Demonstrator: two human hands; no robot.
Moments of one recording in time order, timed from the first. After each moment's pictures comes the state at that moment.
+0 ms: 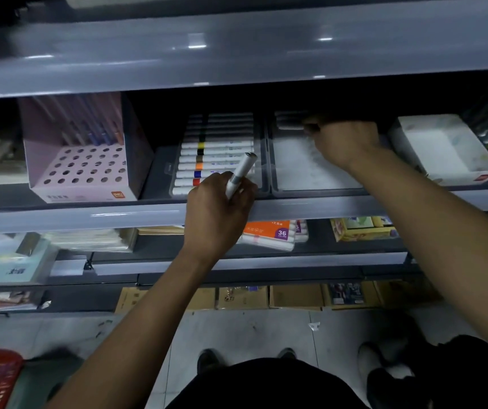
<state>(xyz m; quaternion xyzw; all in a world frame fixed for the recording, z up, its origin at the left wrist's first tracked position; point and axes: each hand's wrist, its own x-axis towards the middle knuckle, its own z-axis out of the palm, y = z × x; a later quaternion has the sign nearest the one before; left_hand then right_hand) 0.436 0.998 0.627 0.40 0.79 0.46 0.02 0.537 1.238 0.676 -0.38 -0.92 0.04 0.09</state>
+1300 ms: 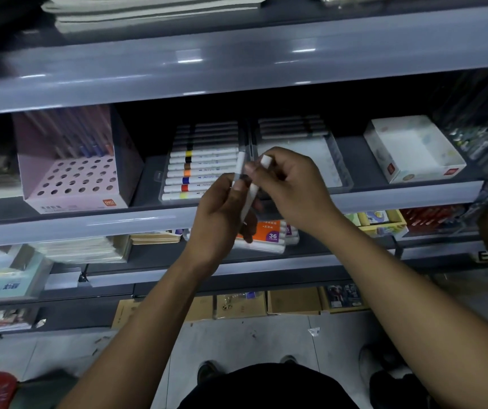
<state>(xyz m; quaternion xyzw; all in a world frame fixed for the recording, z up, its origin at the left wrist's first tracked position) 0.468 0.994 0.648 0.39 0.61 0.62 0.30 0.568 1.119 0.671 -0.22 -0.80 0.48 0.30</state>
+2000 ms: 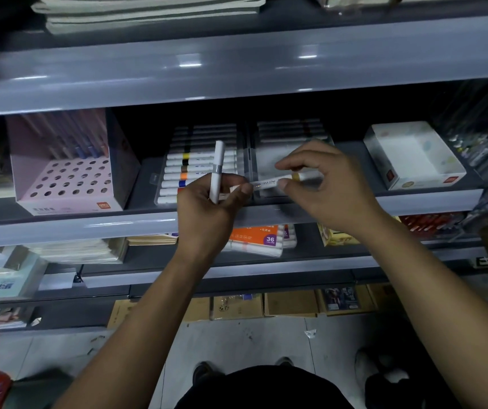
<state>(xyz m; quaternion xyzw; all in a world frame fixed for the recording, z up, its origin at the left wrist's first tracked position) 0.458 1.007 0.646 0.34 0.67 0.64 0.16 0.608 1.163 0.672 -0.18 -0.88 0.31 0.32</state>
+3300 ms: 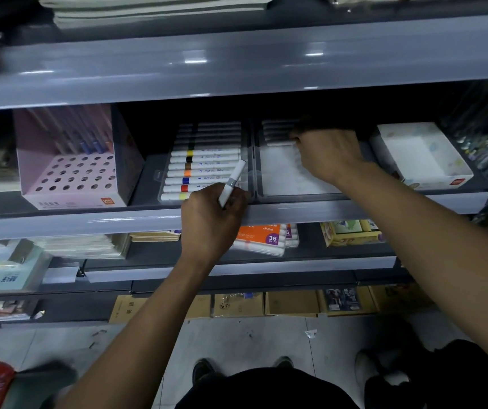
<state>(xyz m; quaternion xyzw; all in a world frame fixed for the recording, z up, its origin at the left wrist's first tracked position) 0.454 1.006 0.627 0.36 0.80 0.47 0.05 0.550 1.234 0.670 -0.30 -0.95 -0.02 0.11</state>
